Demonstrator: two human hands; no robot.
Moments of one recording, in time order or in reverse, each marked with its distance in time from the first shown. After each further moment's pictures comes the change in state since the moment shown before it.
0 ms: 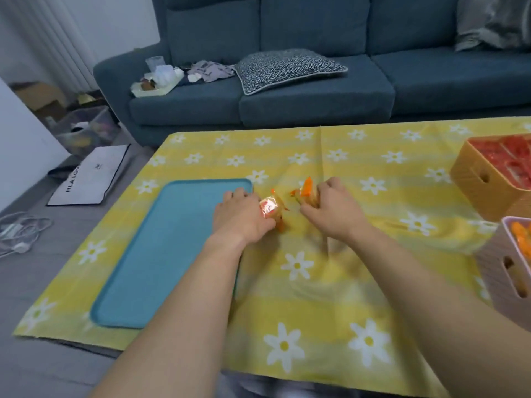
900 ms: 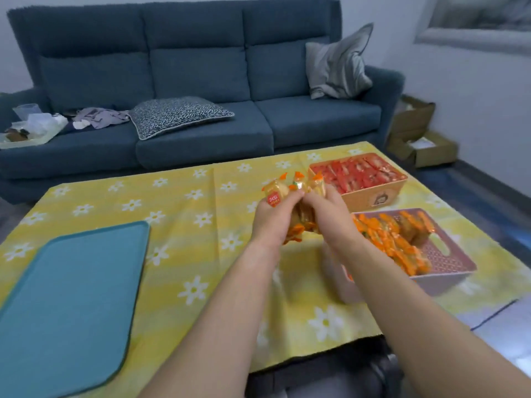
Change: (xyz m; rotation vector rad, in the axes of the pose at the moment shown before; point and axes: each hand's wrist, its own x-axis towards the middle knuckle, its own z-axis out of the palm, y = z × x) left_hand -0.103 0.245 -0.054 -1.587 -0.305 -0.002; right_hand -0.139 0.082 -0.158 1.051 0.424 0.362
